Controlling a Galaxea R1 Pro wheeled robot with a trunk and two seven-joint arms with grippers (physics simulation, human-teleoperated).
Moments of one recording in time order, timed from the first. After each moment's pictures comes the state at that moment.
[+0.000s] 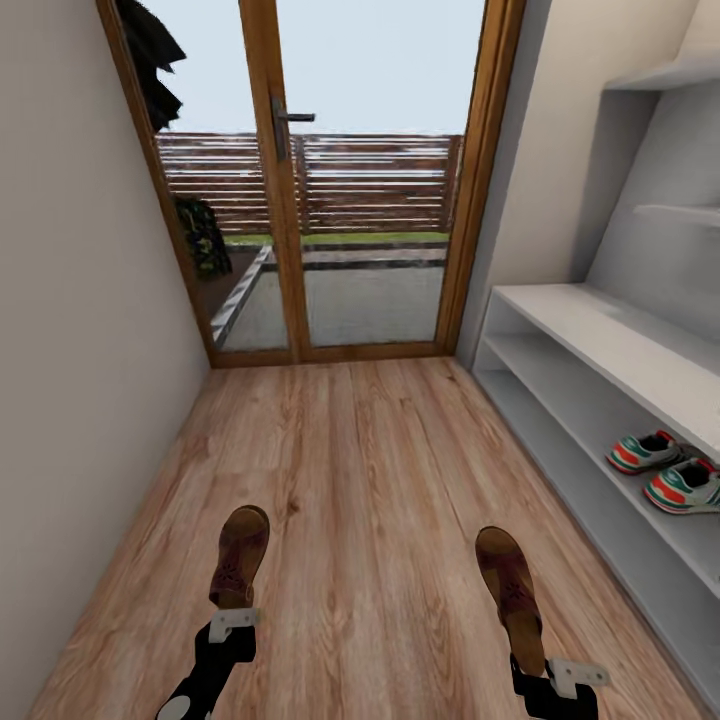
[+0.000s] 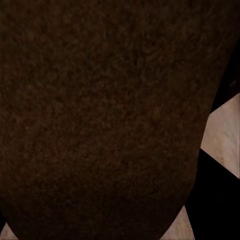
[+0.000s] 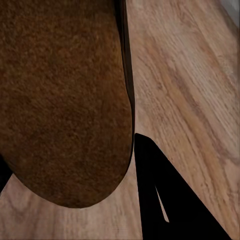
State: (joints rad) left arm -0.38 -0.10 0.53 -0.46 -0.41 -0.37 -0.19; right arm -0.18 -0.02 -0.34 -0.63 0.19 -0.29 0.04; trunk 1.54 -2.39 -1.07
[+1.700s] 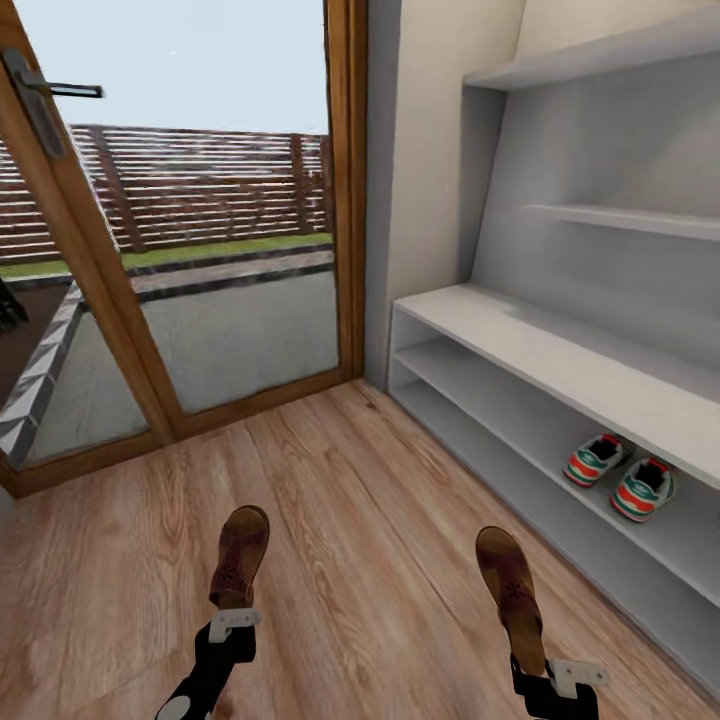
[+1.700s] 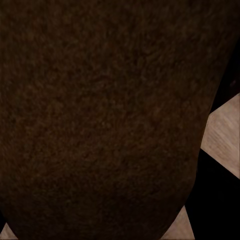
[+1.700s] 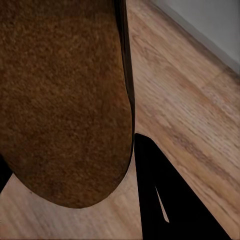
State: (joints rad) left arm -0.38 -0.10 0.53 -0.46 -0.41 -0.37 -0.19; right arm -0.18 -0.02 -0.34 -0.63 0.19 -0.29 0.04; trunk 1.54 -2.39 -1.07
